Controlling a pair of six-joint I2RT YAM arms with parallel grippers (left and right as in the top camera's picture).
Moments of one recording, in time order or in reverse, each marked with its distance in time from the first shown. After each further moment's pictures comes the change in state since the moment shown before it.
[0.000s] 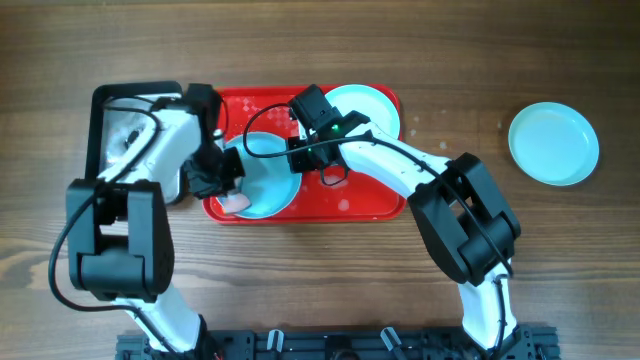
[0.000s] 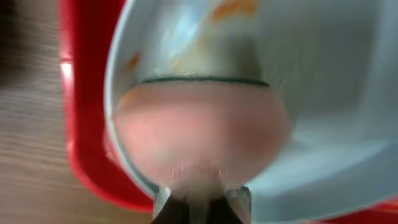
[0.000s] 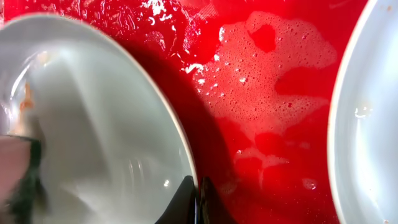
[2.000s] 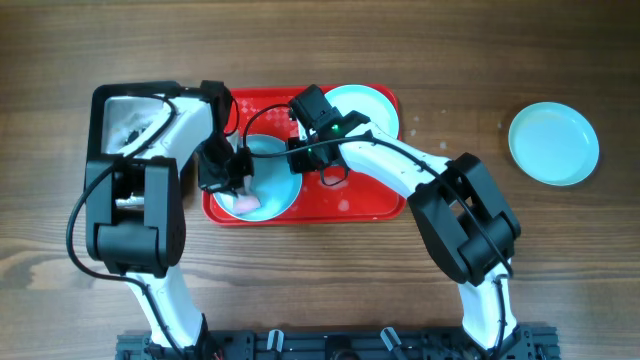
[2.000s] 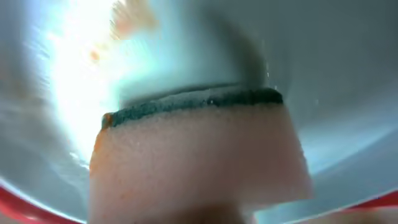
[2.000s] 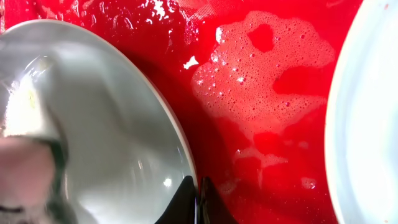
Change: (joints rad) left arm -0.031 0.138 0.092 -0.073 0.077 0.130; right arm 0.001 0.000 0.000 -0.003 -0.013 0.000
